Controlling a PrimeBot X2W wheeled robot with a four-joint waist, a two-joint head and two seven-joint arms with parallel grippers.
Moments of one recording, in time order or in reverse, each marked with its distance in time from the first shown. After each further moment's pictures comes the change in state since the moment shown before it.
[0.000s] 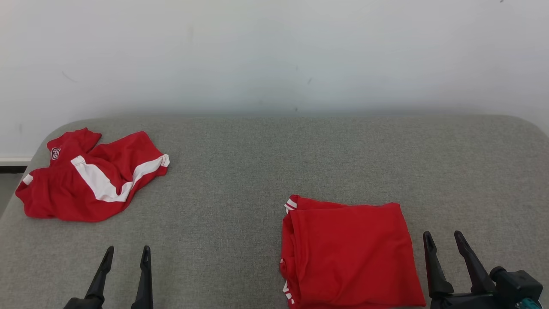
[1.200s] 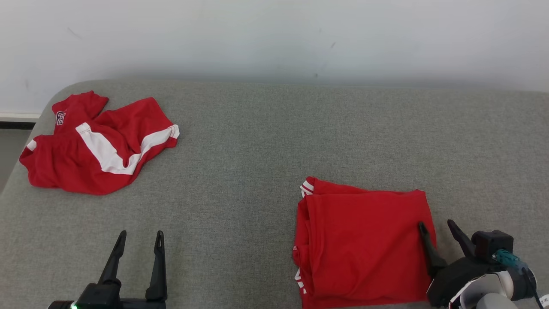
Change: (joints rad) left arm -0.051 -0.038 -0.029 0.004 0.055 0.034 0.000; right arm -0.286 -0.095 0.096 0.421 0.015 0.000 0.050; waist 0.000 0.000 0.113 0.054
